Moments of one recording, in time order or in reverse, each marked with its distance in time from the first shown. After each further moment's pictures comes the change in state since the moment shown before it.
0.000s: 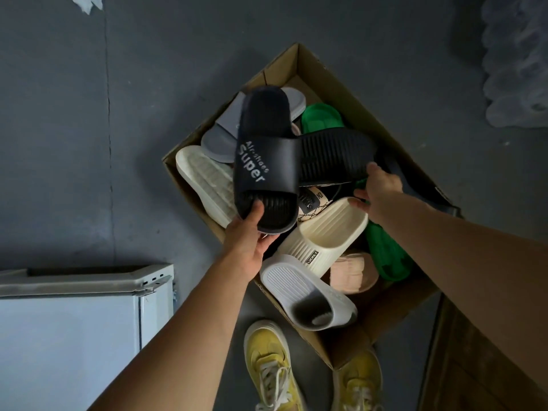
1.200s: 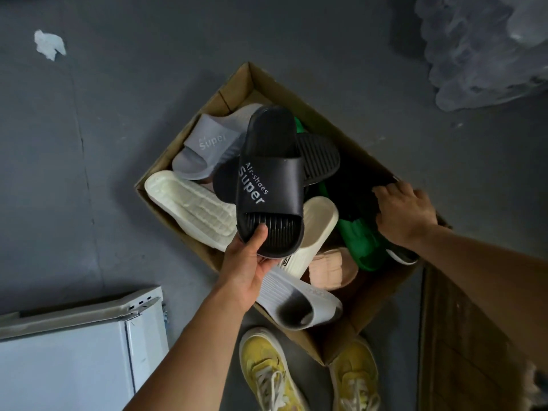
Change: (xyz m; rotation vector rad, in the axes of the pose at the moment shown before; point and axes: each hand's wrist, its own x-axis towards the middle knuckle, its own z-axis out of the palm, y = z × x) left_hand -0.035 -0.036 0.017 0.114 -0.222 0.011; right_hand 0.010 0.023 -0.127 -1.675 0.072 -0.733
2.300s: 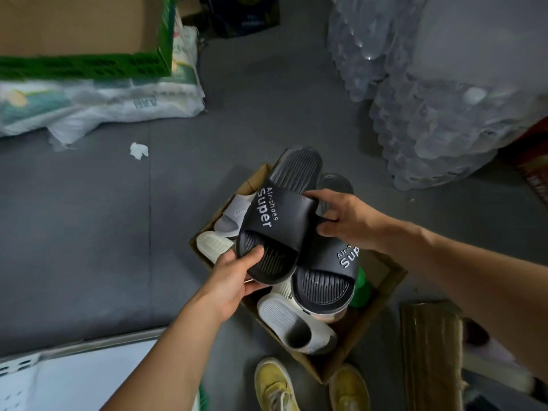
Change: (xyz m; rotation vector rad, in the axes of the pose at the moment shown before) left_hand -0.179 0.114 0.048 0.376 -0.076 0.166; right_hand -0.142 -0.036 -0.236 1.149 -0.134 -0.450
